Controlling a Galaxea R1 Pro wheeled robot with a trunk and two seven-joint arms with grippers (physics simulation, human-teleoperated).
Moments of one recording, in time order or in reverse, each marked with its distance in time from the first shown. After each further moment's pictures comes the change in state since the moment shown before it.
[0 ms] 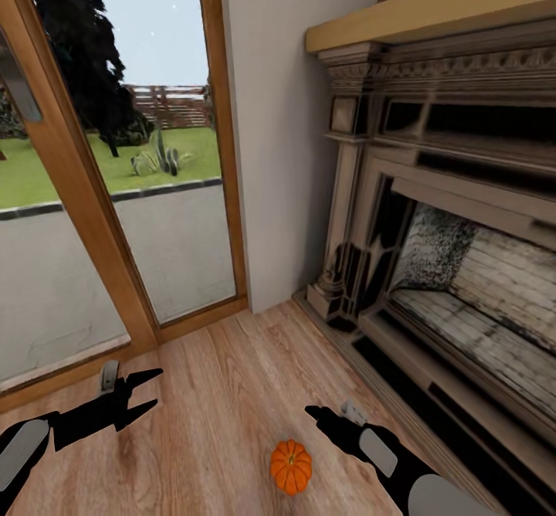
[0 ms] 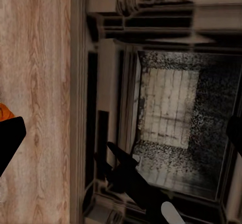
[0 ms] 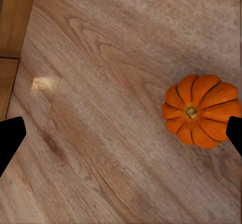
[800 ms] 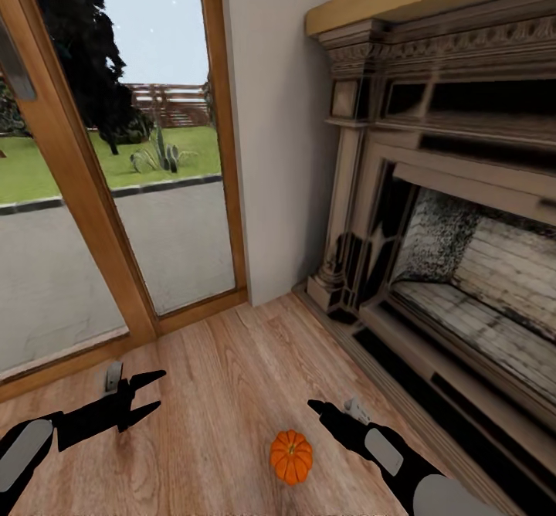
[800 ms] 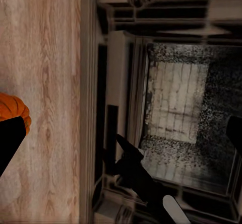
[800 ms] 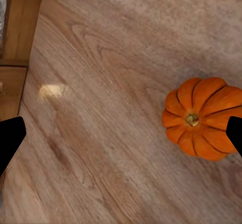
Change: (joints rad) left arm 0.000 -0.001 -0.024 -0.001 0.000 0.000 -0.005; right arm 0.000 -0.018 -0.002 0.003 -0.049 -0.013 0.068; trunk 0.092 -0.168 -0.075
